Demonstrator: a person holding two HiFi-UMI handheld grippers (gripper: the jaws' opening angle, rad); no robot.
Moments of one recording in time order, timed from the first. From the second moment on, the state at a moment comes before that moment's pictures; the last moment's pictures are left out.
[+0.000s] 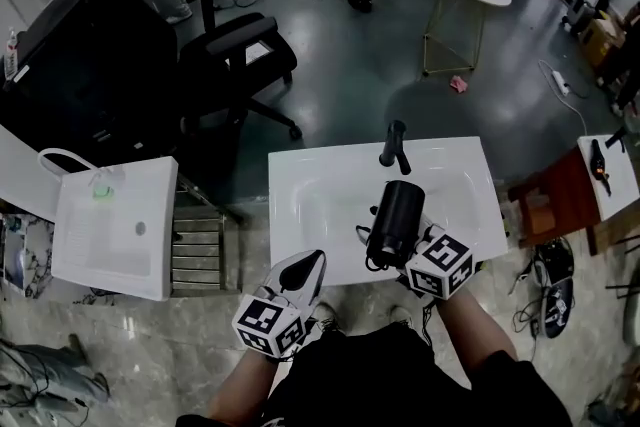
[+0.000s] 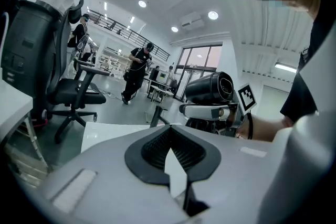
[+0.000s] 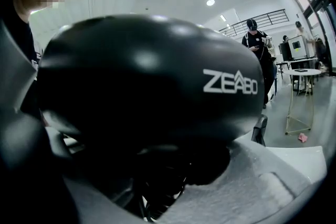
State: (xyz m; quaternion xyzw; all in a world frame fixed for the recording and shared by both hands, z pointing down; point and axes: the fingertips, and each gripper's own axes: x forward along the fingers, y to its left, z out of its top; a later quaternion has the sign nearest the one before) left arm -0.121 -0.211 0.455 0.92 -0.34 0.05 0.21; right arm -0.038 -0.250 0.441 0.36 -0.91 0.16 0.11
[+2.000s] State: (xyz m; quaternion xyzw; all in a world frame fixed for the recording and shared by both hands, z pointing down) left arm -0.162 -0.239 0.542 0.93 -0.29 0.14 0.19; right arm -0.135 -0.430 0.656 0.15 -0.79 -0.03 0.60
